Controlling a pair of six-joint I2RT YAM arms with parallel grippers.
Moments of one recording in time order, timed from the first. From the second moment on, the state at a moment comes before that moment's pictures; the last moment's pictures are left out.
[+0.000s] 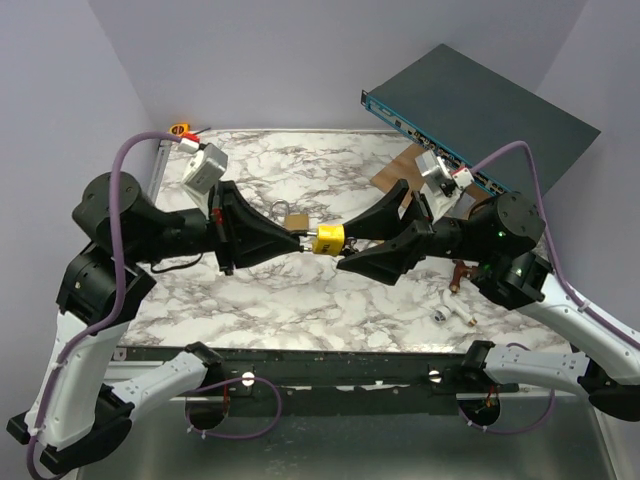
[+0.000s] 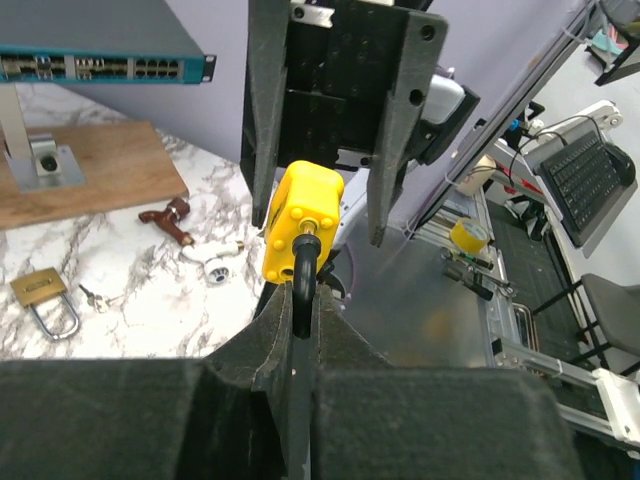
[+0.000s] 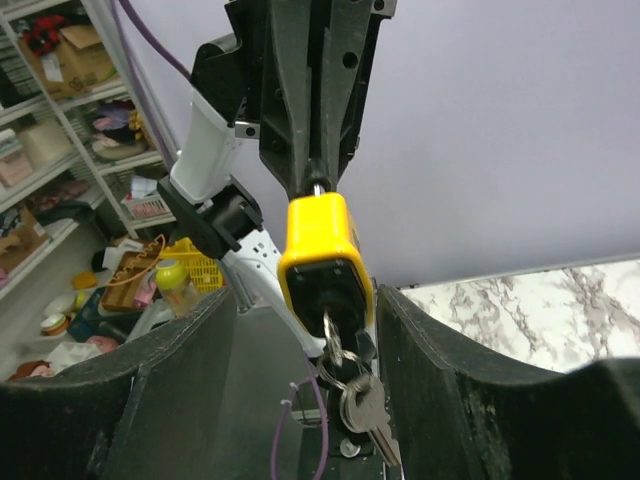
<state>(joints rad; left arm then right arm) -0.58 0.93 1.61 -0.64 0.85 -0.44 0.97 1.00 1.24 0.09 -0.58 0.40</state>
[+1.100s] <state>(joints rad) -0.58 0.93 1.63 -0.64 0.82 -0.47 0.97 1.06 1.23 0.24 -0.60 0.50</state>
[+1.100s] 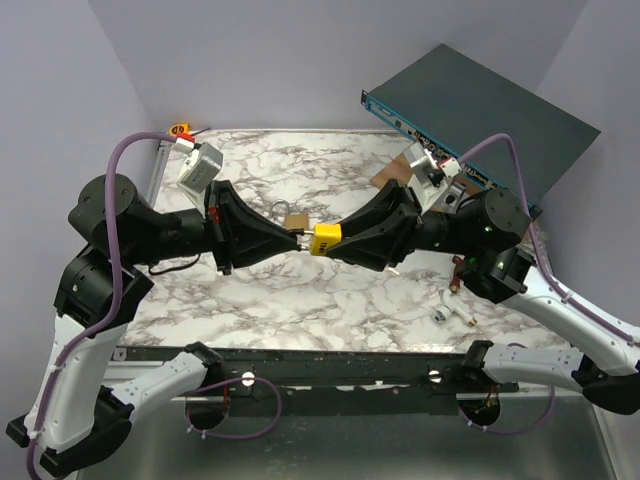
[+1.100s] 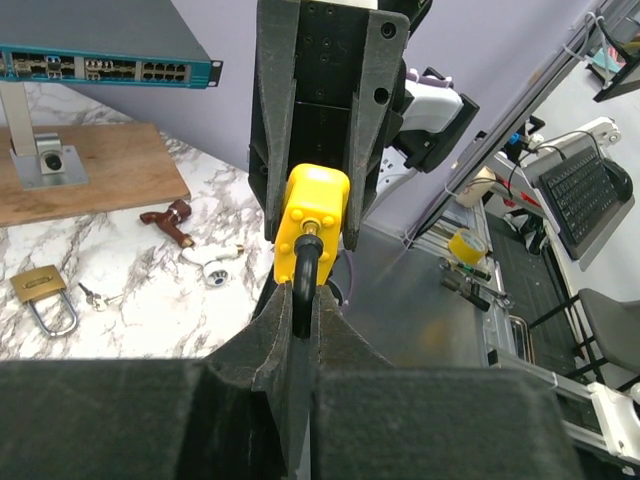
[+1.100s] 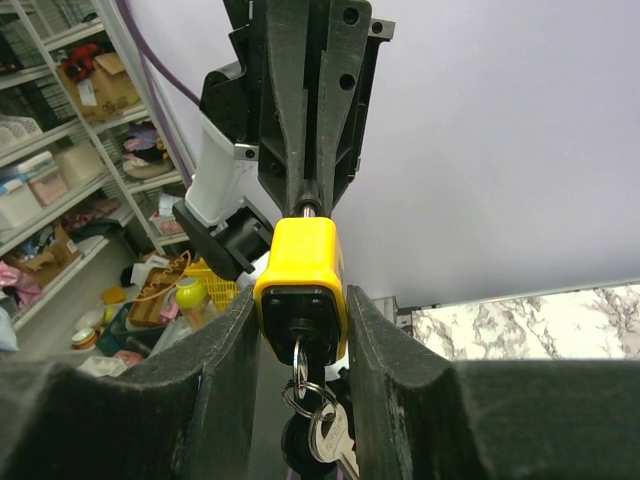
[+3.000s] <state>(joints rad) -0.67 0.82 1.46 -0.50 0.74 -0.45 1.02 1.16 1.31 0.19 -0.63 0.55</state>
